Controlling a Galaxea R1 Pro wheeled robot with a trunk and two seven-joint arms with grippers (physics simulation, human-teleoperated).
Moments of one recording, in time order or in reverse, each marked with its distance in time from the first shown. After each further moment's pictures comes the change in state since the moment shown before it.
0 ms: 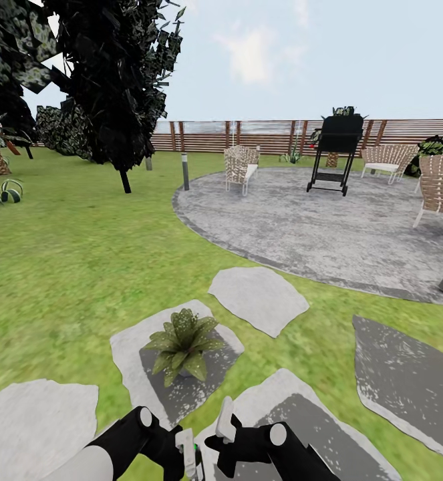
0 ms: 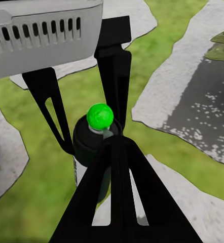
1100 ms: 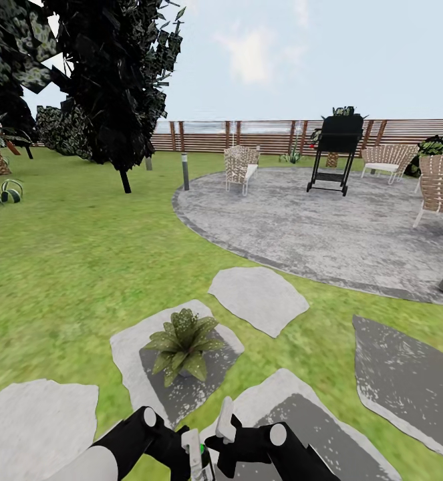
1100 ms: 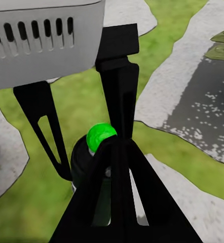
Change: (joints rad) left arm 0.000 -0.020 -0.002 0.000 0.029 -0.034 -0.025; right arm 0.000 0.000 0.000 0.002 0.002 0.000 -0.002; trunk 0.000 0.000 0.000
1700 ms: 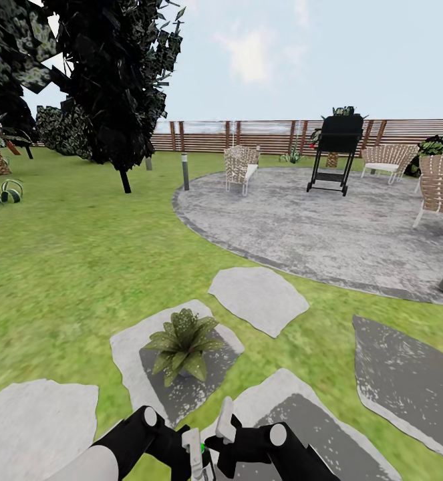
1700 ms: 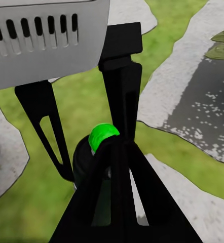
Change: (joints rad) left arm -0.002 -0.002 0.000 -0.002 0.001 0.002 -0.001; right arm 0.000 0.000 0.000 0.001 0.000 0.000 0.000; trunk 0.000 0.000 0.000
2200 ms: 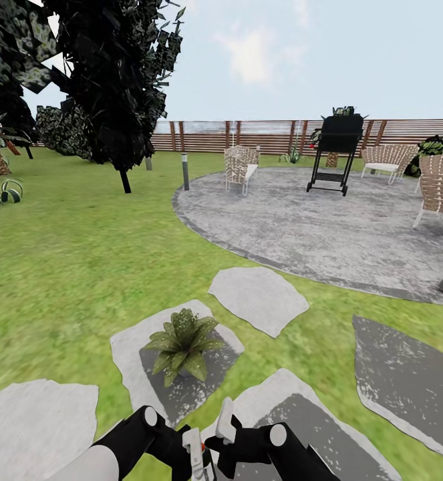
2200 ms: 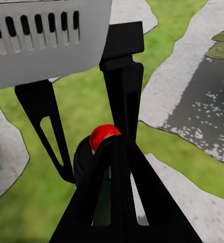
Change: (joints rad) left arm 0.000 -0.002 0.001 0.000 0.001 -0.001 -0.001; right arm 0.000 0.000 -0.001 0.002 0.001 -0.002 0.000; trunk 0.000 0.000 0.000
